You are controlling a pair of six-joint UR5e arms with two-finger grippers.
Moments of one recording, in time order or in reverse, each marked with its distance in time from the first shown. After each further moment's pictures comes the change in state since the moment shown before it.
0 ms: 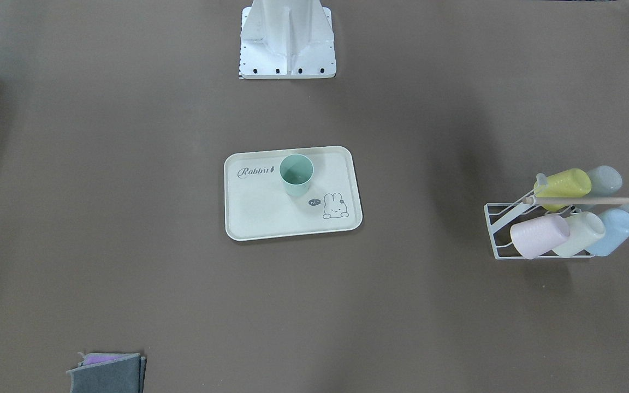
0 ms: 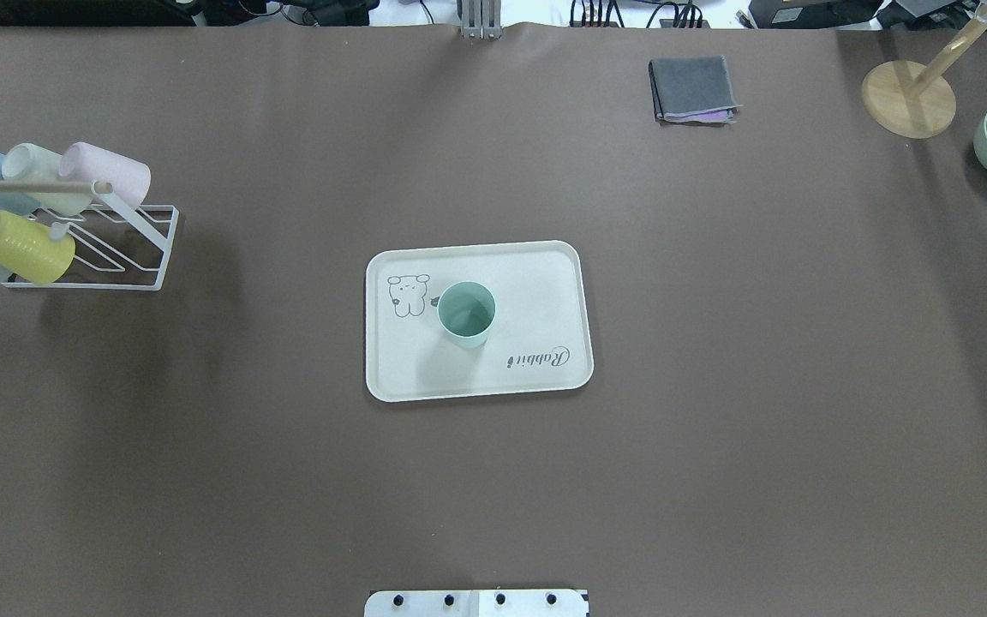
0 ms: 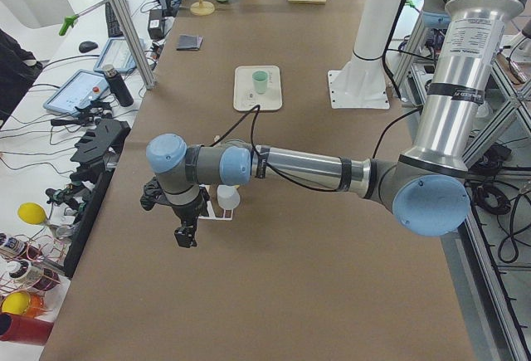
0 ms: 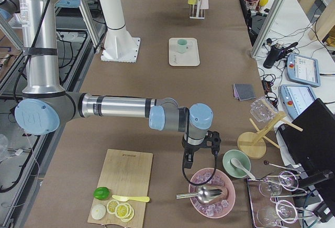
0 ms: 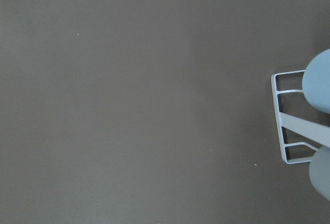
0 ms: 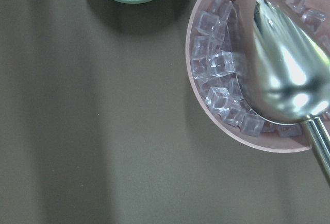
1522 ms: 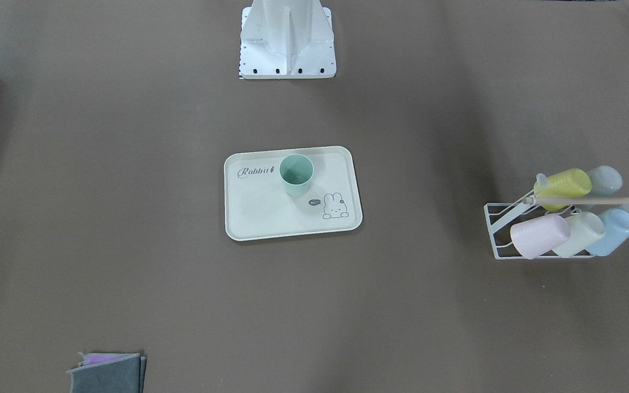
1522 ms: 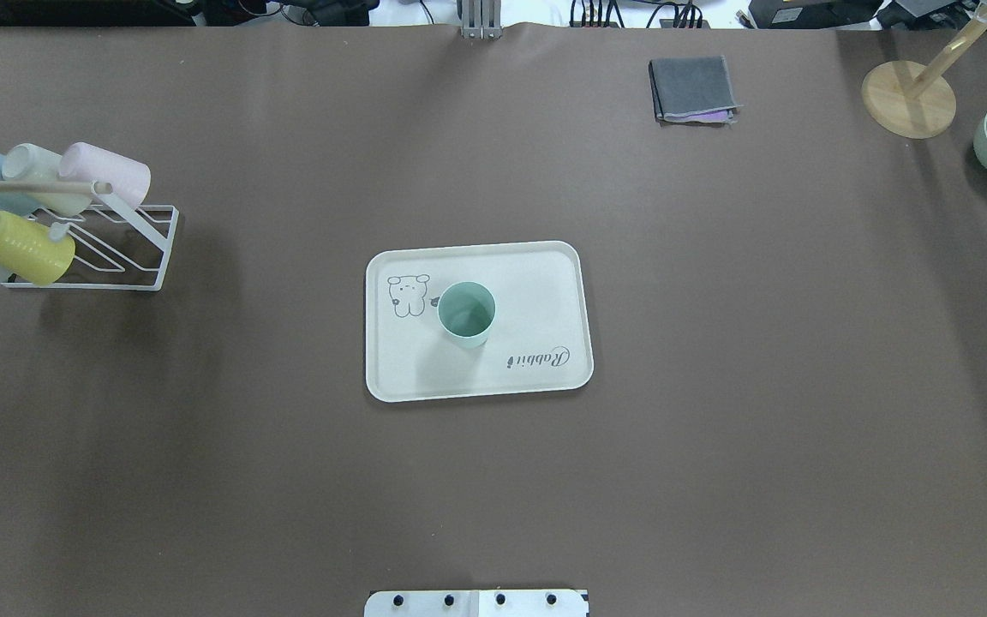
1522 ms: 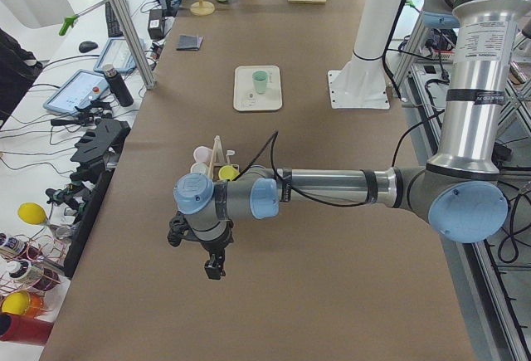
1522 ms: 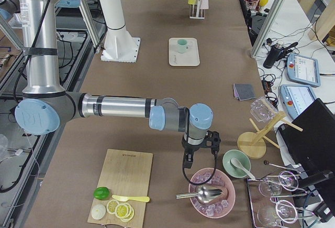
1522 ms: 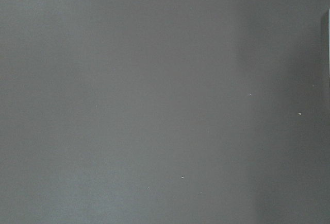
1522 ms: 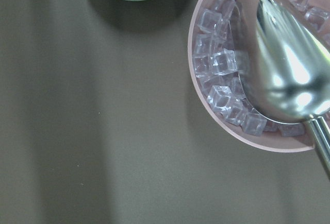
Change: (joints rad) left arm -0.015 0.104 -0.003 -0.044 -0.004 -0.004; right arm -0.005 -0.001 -0.001 0.000 0.000 -0.001
